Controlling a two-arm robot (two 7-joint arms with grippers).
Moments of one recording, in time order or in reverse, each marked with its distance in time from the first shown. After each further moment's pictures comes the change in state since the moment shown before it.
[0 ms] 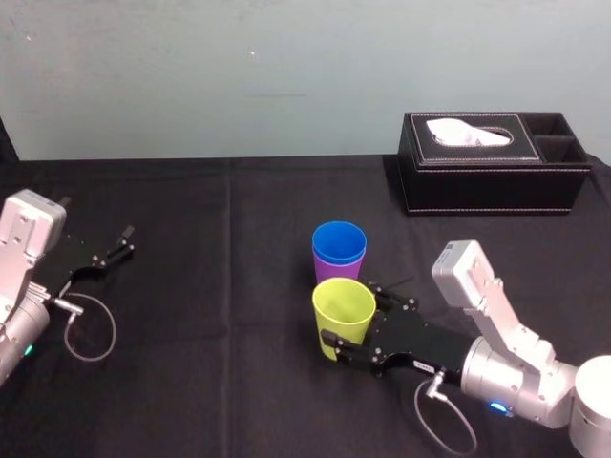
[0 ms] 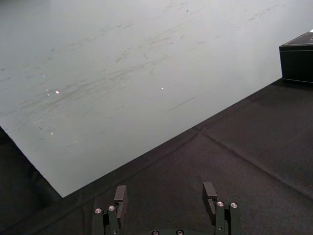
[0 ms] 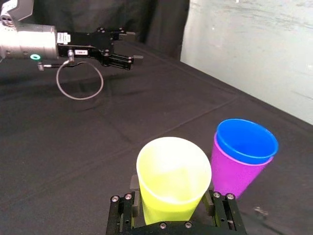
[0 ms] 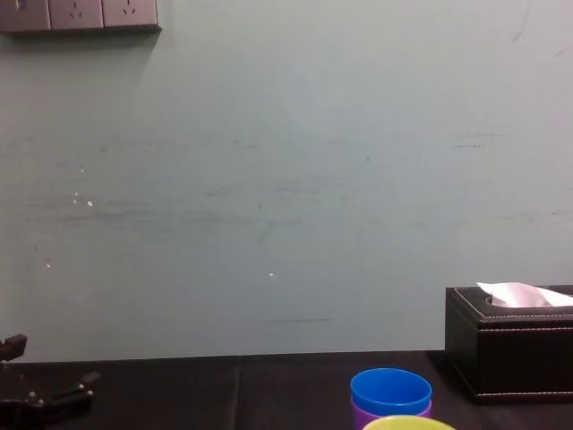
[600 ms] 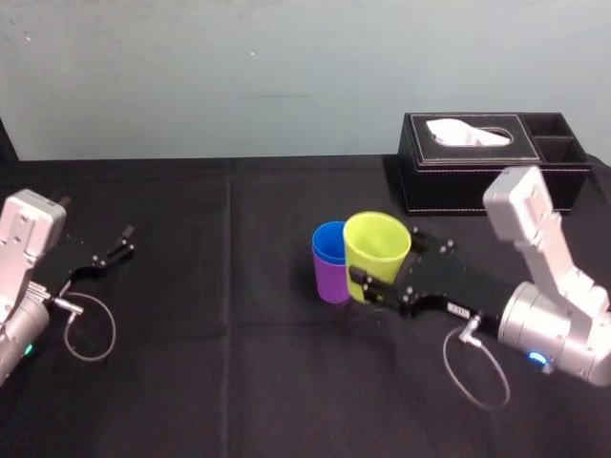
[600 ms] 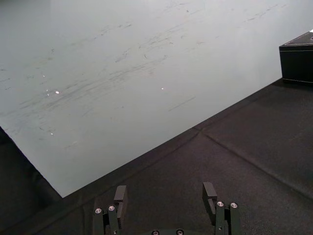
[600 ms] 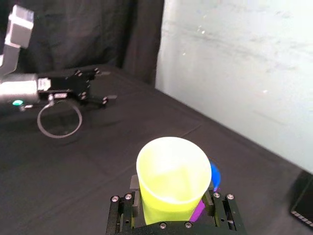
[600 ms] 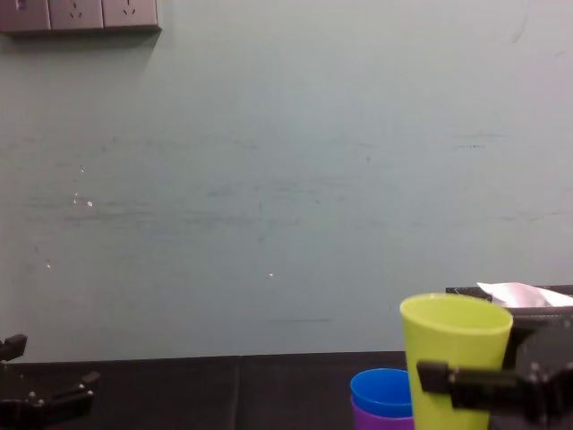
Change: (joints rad) left arm 0.000 0.000 0.000 0.000 0.000 0.000 0.000; right arm -0.037 0.061 0.121 -0.214 0.071 0.151 -0.063
